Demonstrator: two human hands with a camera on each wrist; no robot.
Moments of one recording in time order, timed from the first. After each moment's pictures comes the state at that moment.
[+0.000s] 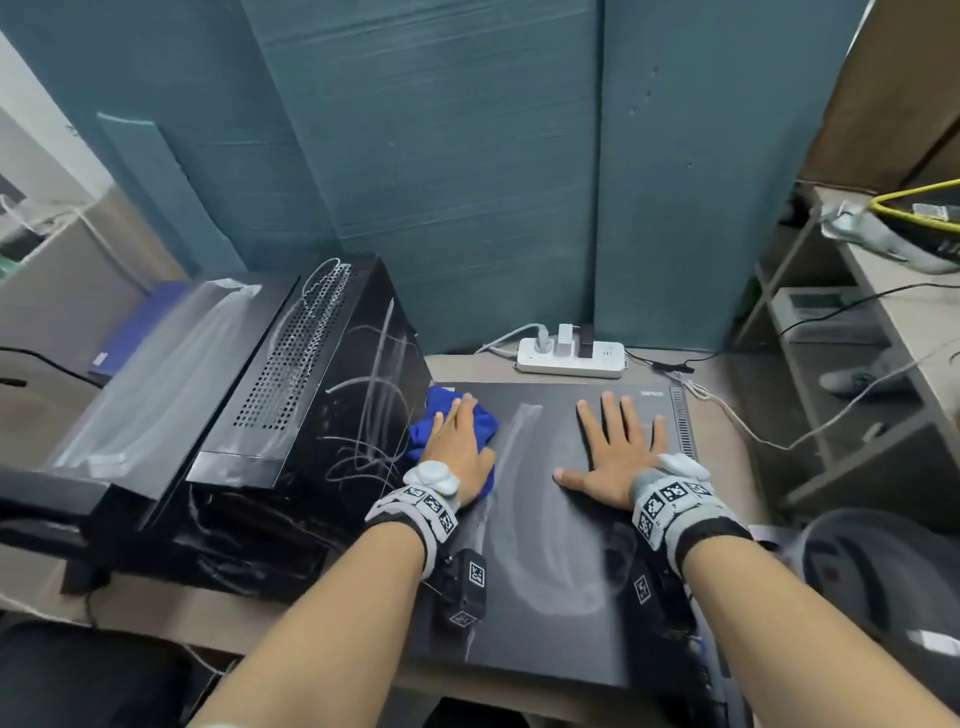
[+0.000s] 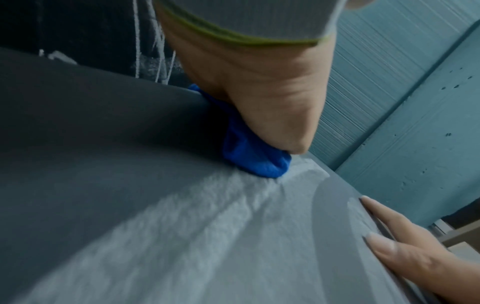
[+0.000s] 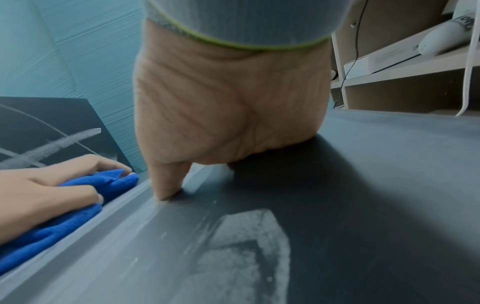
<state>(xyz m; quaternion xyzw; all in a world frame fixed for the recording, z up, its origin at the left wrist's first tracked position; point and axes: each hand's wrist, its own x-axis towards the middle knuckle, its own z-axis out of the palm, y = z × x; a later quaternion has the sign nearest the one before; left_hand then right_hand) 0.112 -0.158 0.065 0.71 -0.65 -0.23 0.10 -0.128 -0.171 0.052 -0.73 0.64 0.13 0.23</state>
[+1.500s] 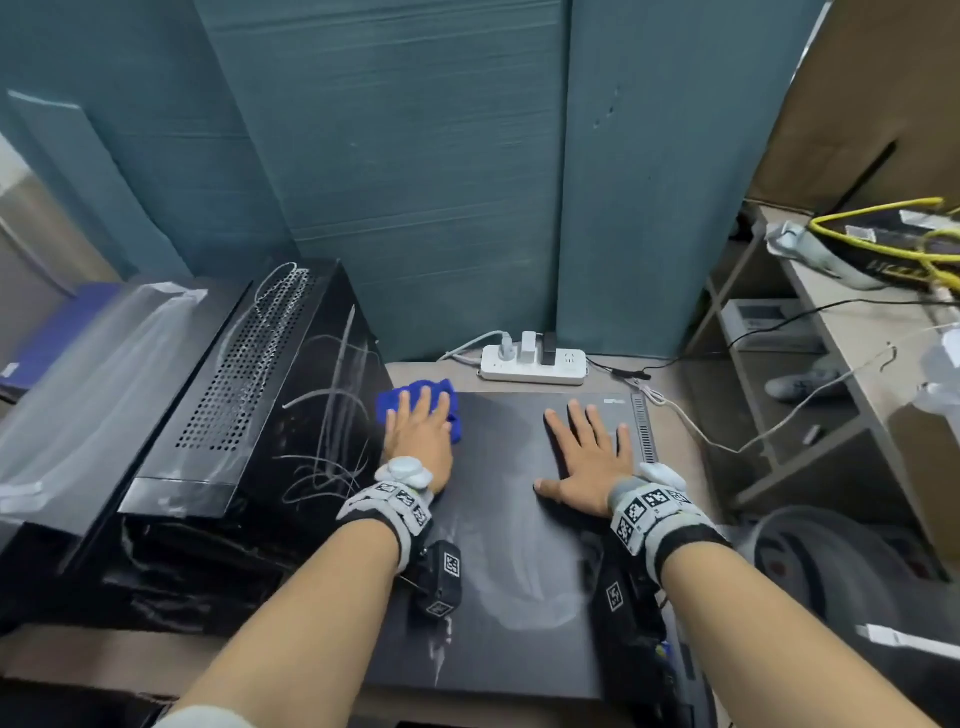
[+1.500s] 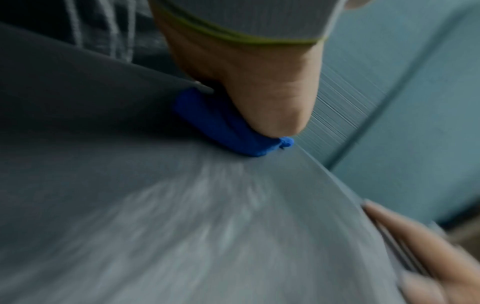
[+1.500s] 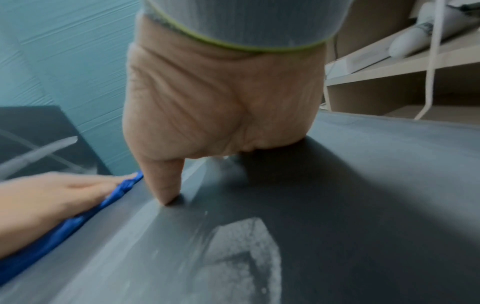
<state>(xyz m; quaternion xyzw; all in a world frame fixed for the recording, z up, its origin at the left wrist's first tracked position) 0.118 -0.196 0.042 0.71 -0.70 -0.09 -0.03 -0.135 -0.174 0.054 -0.72 0.63 0.09 0.27</state>
